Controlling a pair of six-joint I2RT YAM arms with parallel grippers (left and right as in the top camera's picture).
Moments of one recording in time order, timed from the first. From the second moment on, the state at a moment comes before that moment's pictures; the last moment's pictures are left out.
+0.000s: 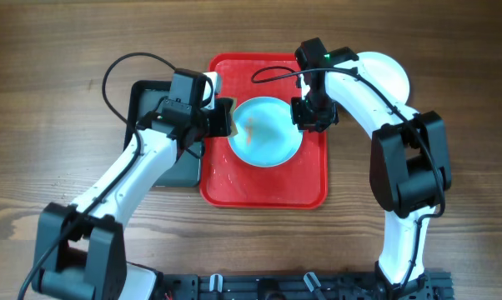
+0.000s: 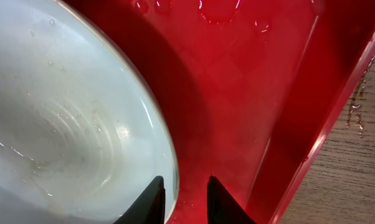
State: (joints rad) left arm -0.32 1.61 1.02 -0.39 0.26 -0.37; right arm 0.34 2.15 1.63 -1.10 -0.13 0.27
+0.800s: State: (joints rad) left arm -0.33 1.66 1.02 -0.33 0.26 -0.37; right arm 0.36 2.15 1.60 -1.03 -0.13 0.29
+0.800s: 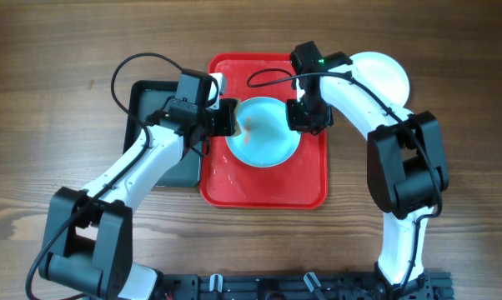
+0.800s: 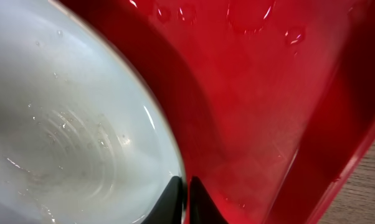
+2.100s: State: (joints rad) left arm -0.32 1.81 1.15 -0.51 0.28 -0.36; right arm 0.36 2.14 1.59 -1.00 -0.20 0.24
